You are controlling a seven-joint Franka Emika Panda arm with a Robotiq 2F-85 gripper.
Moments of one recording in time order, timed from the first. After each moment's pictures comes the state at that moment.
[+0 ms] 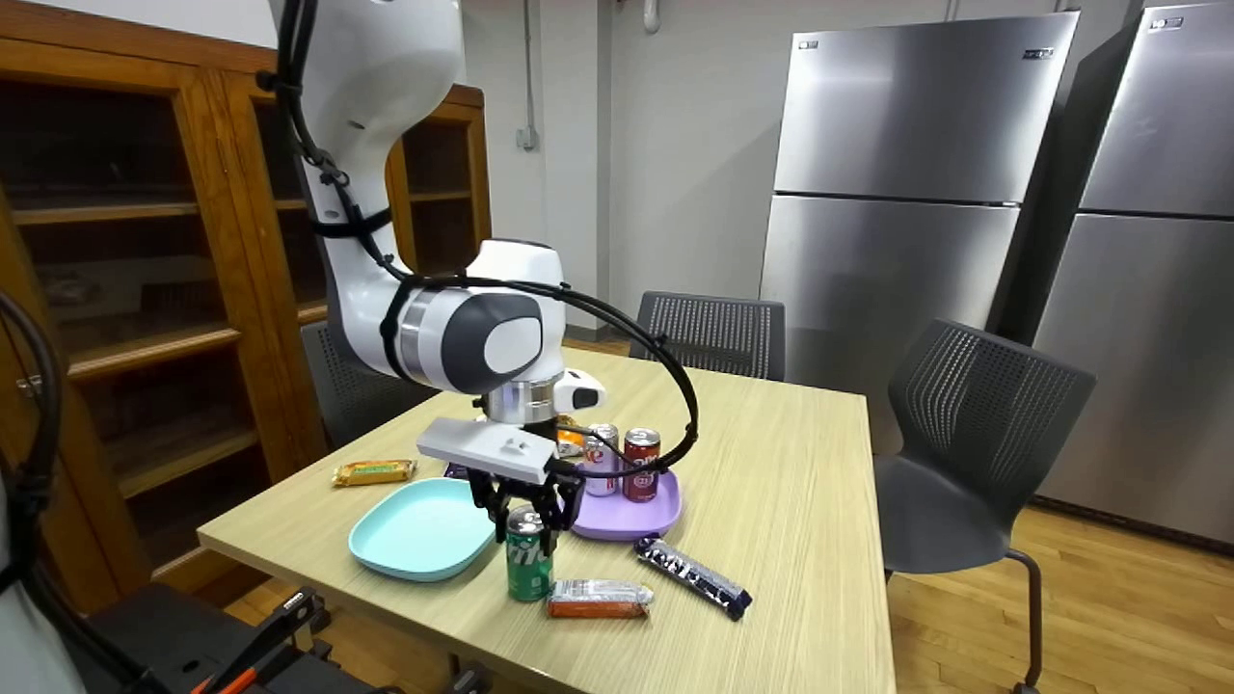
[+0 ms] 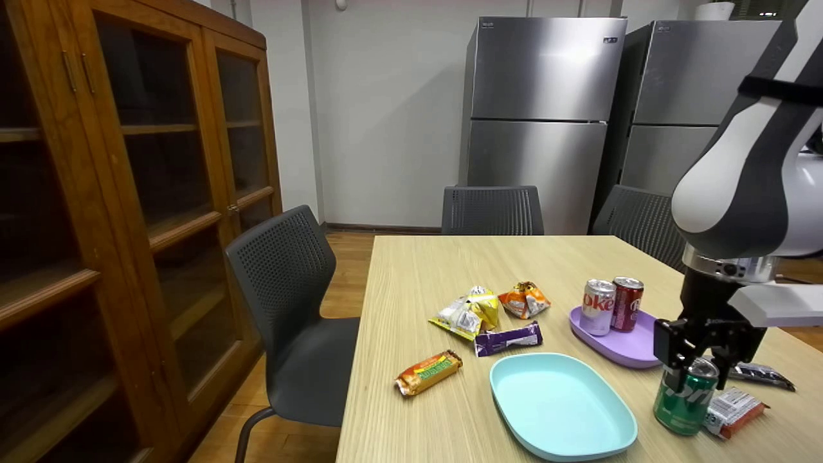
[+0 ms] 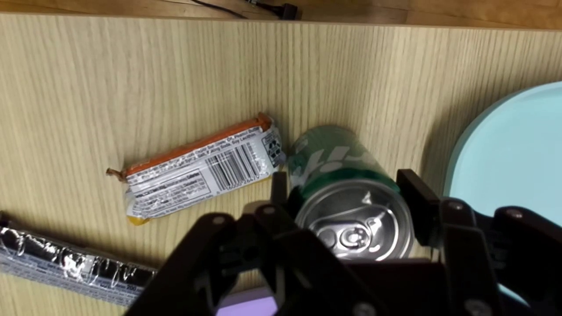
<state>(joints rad) -0.06 0.31 -0.07 -2.65 -0.03 2.90 -0.20</state>
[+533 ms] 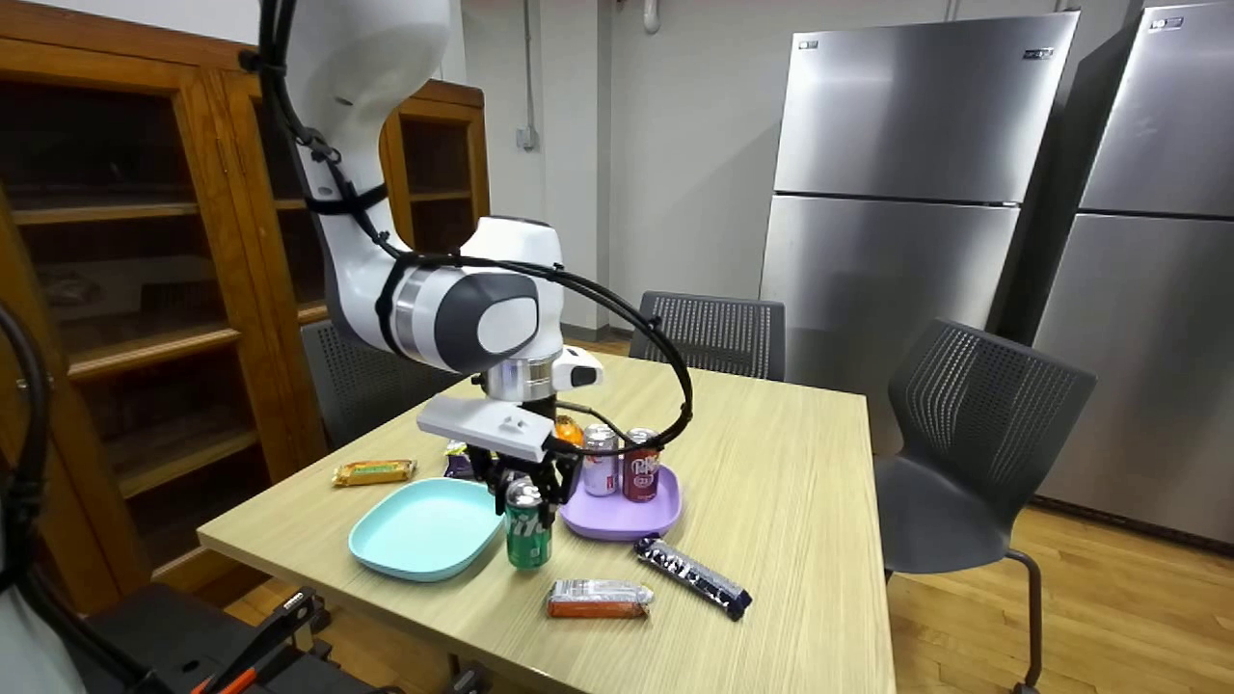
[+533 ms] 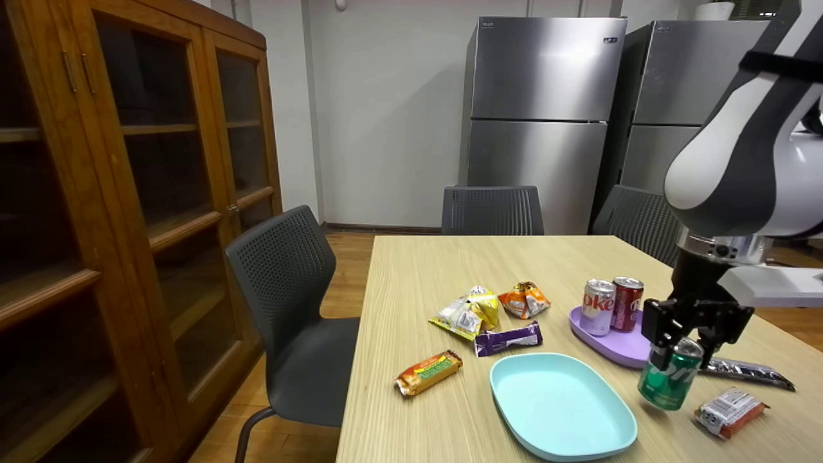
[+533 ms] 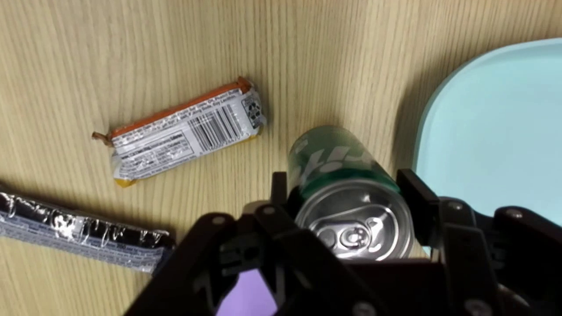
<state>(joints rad) -0.12 0.26 0.02 -2.64 0.02 2.90 -0.23</state>
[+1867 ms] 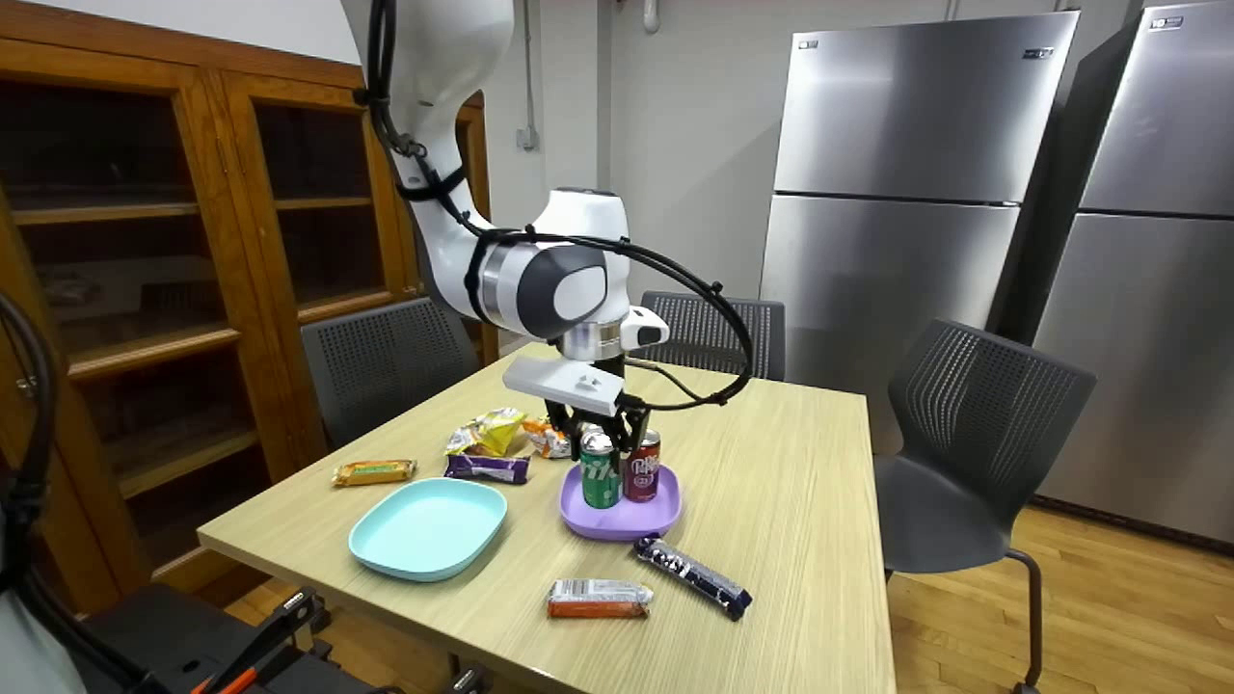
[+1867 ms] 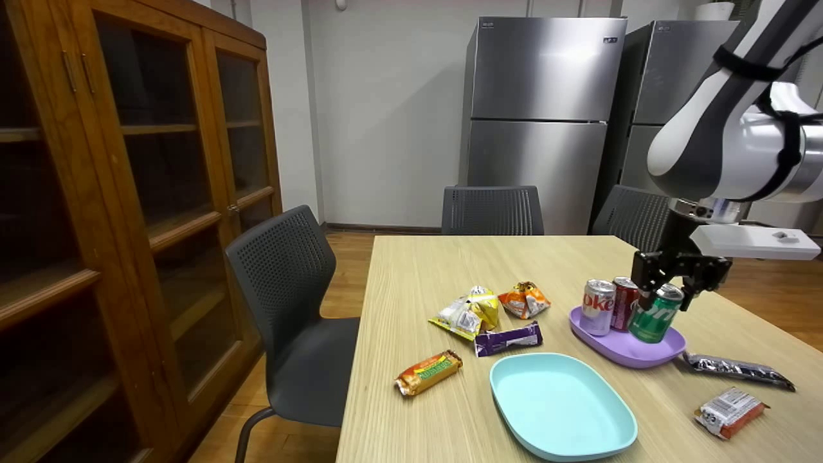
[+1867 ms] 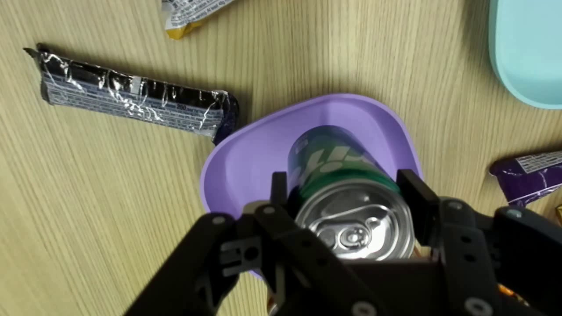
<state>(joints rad) -0.15 0.35 -0.02 -2.40 0.07 2.87 -0.24</state>
